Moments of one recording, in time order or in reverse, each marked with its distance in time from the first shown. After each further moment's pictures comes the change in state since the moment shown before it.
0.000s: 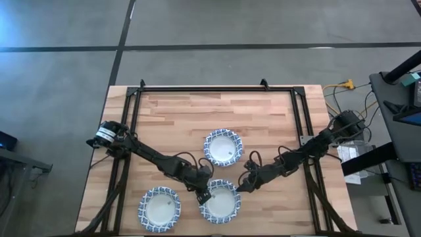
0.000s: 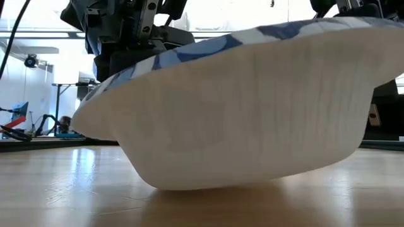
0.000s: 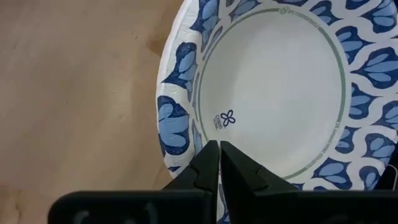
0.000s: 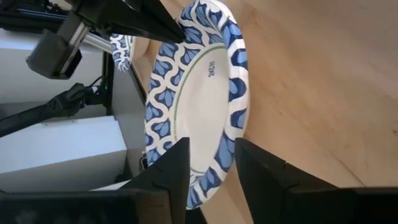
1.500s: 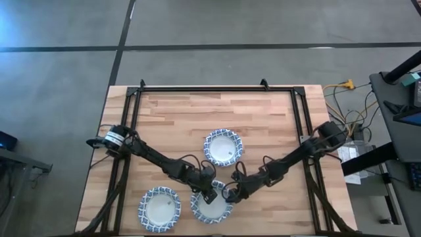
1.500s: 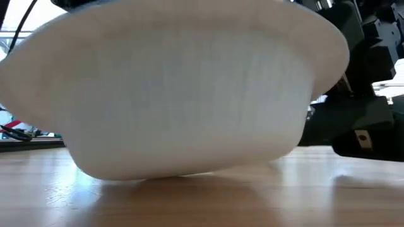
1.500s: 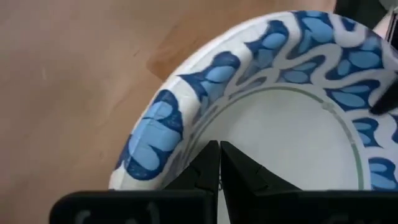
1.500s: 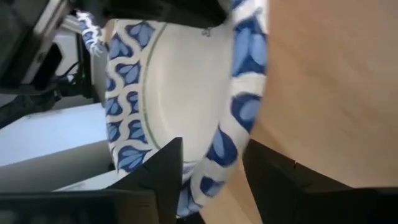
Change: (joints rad) left arm 0.000 0.108 0.003 0.159 -0.048 -0.112; right arm 0.009 0.266 0.234 -0.038 -0.084 0.045
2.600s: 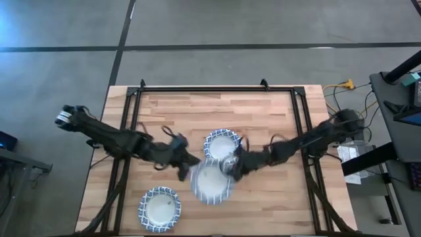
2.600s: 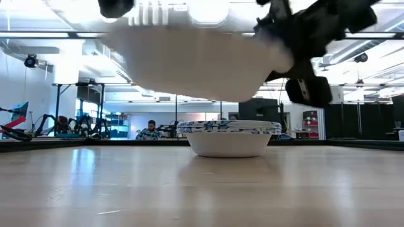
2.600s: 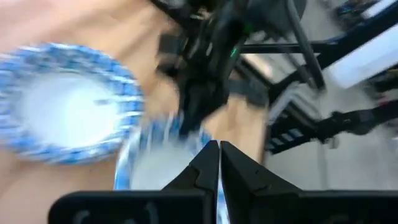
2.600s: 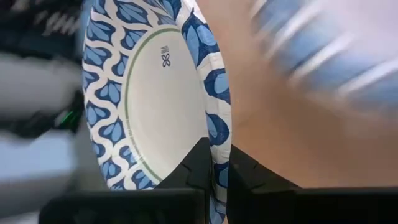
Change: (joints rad) left arm 0.003 -0.654 0.009 -0.321 -0.309 0.218; right arm -0.176 -0.251 0.008 -0.283 0.063 -0.299
